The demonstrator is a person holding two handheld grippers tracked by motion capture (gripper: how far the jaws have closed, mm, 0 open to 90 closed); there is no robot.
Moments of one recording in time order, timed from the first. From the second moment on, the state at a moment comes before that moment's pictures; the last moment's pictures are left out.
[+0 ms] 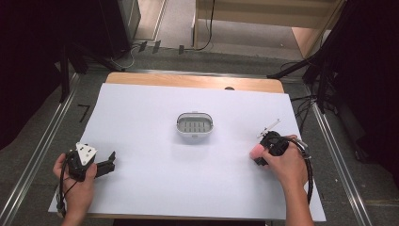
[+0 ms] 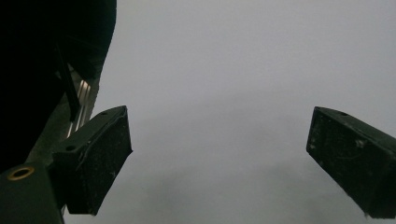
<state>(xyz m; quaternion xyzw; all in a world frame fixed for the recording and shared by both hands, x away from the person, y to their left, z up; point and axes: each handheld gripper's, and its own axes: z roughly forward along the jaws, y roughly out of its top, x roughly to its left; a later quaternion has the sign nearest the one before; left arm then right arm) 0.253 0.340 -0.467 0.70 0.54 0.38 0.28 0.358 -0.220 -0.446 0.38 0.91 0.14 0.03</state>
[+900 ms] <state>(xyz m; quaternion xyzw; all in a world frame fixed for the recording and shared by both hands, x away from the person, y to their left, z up) 0.254 0.347 -0.465 0.68 0.56 0.36 0.30 0.393 -0.146 -0.399 0.25 0.95 0.18 0.05</state>
